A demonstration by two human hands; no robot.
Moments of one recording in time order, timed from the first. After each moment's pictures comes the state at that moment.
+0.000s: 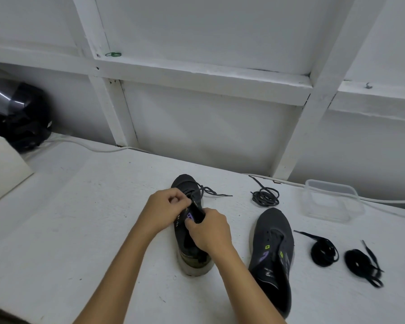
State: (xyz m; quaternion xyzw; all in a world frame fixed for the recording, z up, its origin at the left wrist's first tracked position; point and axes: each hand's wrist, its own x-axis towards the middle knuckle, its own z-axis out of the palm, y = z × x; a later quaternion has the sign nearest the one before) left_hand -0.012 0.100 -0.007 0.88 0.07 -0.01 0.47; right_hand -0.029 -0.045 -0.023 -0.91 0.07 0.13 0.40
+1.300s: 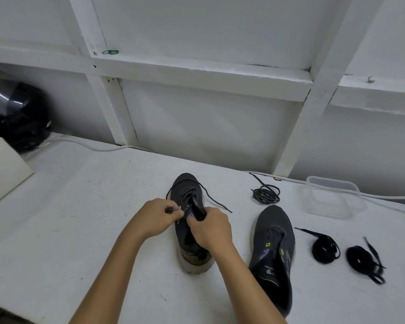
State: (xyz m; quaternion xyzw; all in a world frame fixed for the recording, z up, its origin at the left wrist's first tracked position) left_hand -0.023 0.118 -0.008 0.92 0.03 -0.11 0.37; right_hand -0.030 -0.045 -0.022 -0.89 0.09 0.14 0.41
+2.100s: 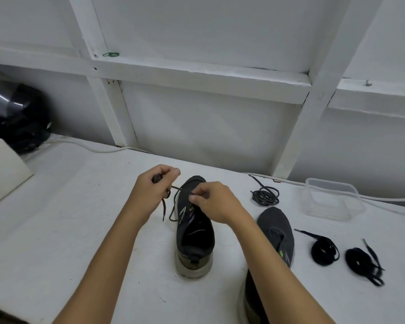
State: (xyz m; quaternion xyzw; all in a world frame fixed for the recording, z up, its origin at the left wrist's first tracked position) left_hand 0.001 0.116 0.023 0.76 0.04 0.08 0.64; right_hand 0.014 -0.069 0.023 -0.90 -0.10 0.14 0.40
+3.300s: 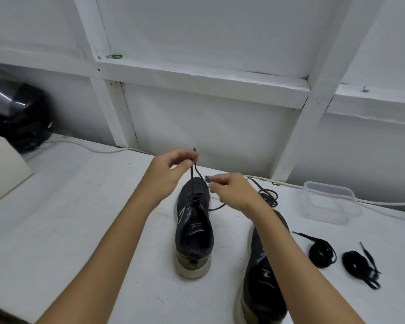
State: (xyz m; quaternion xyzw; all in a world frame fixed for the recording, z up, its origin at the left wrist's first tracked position) left_hand 0.012 0.091 0.065 0.79 -0.05 0.08 0.61; right_hand 0.032 -0.104 0.034 -0.84 -0.05 0.12 0.52
